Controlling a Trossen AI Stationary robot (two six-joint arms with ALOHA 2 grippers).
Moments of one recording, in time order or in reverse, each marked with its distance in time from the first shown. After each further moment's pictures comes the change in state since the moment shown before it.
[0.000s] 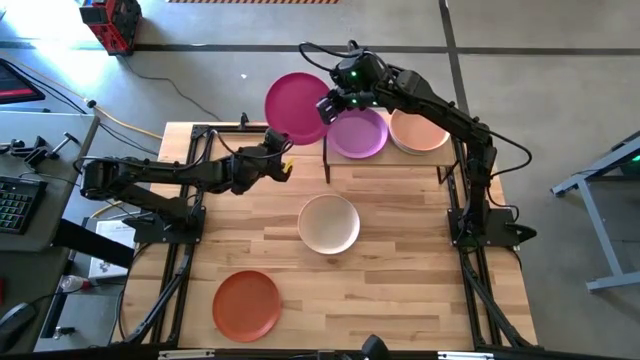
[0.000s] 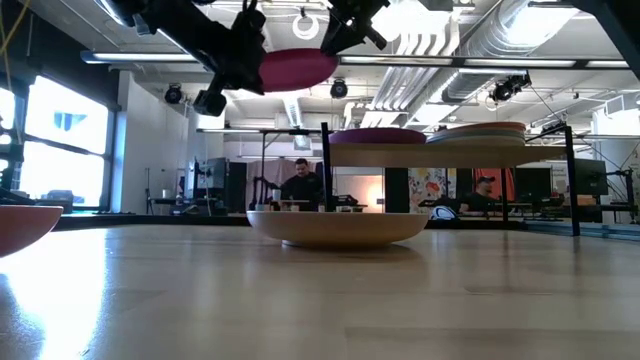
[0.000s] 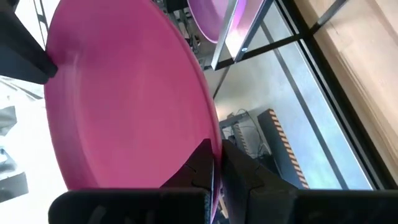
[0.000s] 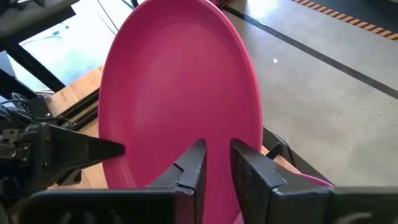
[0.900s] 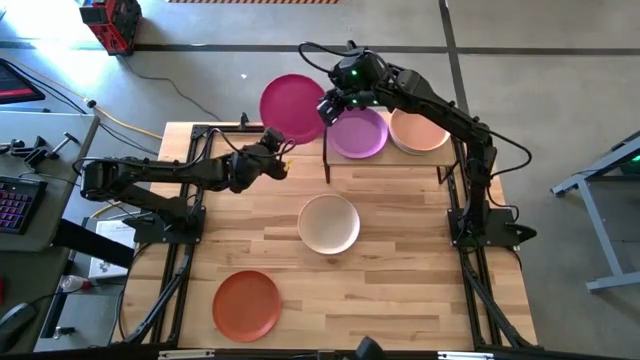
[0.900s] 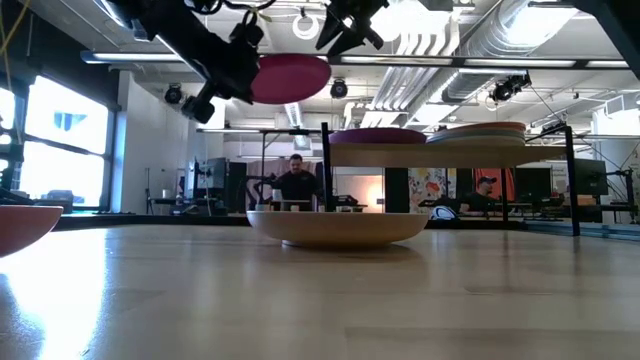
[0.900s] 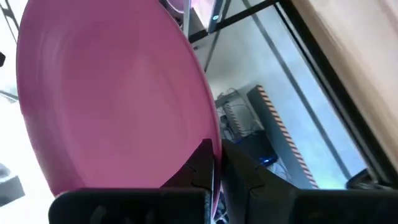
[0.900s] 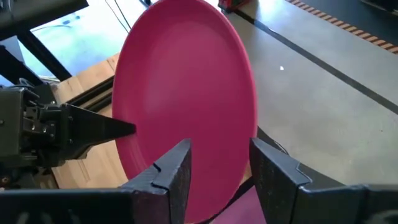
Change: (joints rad) left arm 0.039 0.000 0.000 -0.108 -0.053 0.017; right arm 0.003 0.000 0.000 0.013 -0.043 -0.079
